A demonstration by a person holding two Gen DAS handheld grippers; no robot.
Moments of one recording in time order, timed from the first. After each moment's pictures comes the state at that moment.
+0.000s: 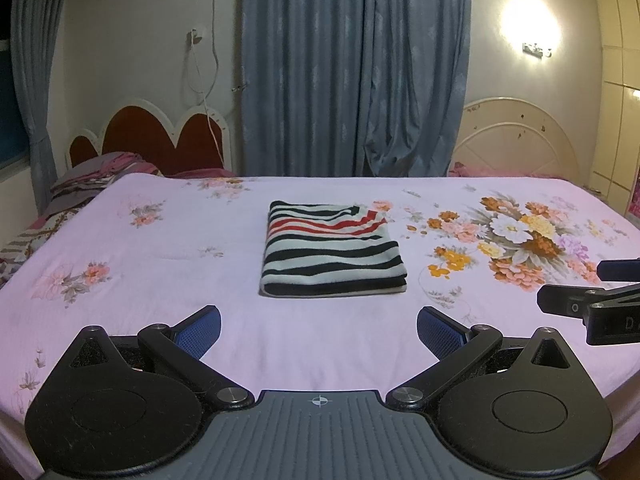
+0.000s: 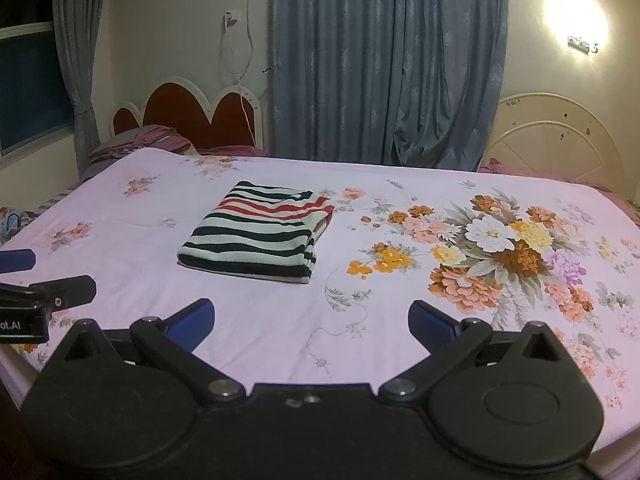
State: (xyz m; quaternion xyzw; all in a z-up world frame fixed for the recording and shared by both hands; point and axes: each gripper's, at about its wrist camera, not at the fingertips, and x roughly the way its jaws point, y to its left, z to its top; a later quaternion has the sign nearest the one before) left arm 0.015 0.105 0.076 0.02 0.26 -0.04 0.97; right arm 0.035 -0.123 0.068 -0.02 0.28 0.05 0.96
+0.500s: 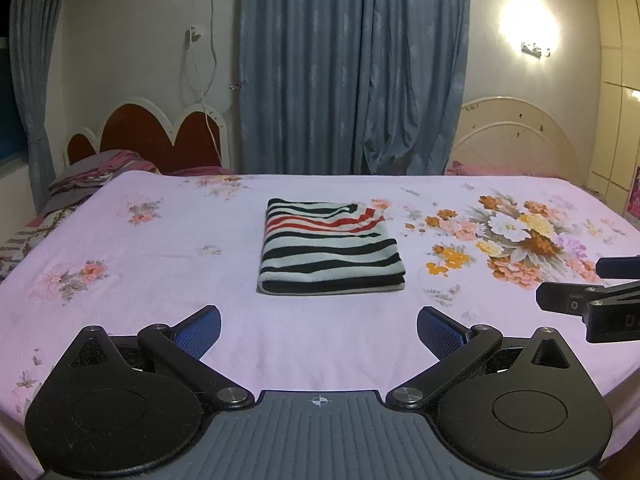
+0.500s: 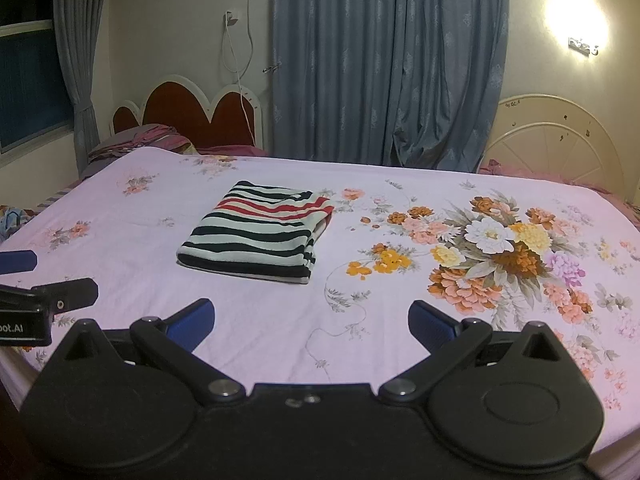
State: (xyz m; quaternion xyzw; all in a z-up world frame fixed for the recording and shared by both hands) left arm 0.019 0.114 0.074 0.02 0.26 -0.04 0.96; right arm 0.035 -0.123 0.068 -0.02 0.28 0.05 0.96
